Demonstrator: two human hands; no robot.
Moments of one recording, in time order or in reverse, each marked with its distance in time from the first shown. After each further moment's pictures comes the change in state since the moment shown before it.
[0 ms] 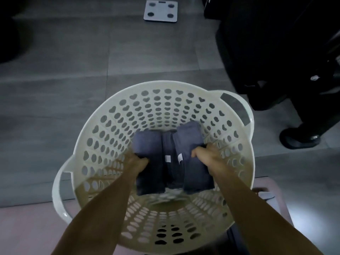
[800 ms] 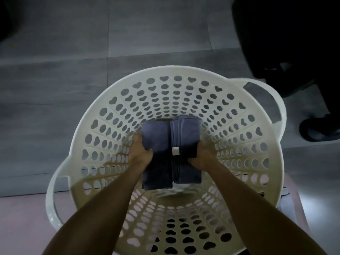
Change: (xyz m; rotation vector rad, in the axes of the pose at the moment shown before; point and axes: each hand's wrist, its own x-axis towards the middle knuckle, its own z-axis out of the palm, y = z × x) left_hand -0.006 0.005 -0.008 0.093 0.098 0.379; right_hand 0.066 0.042 0.059 -0.632 -0.195 -0.254
